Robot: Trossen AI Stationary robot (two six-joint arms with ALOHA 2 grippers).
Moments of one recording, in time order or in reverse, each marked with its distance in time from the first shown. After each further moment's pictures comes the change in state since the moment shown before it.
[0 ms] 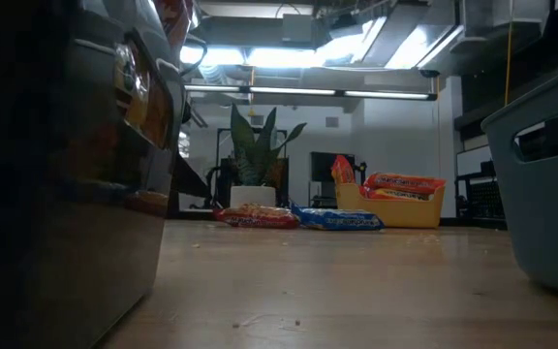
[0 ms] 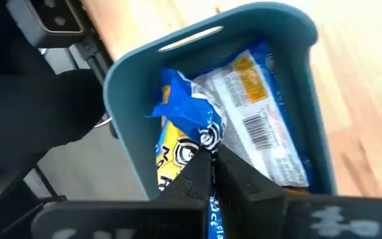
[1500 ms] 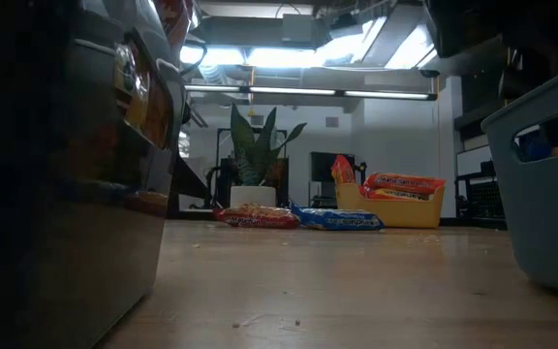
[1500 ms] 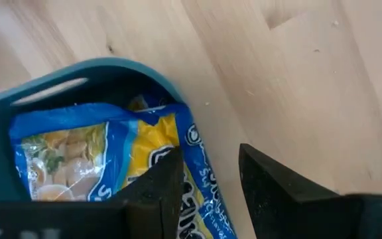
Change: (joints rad) left arm 0.001 0.000 0.000 -0.007 -0.026 0.000; right arm -0.071 0.001 -0.153 0.003 0.146 -0.094
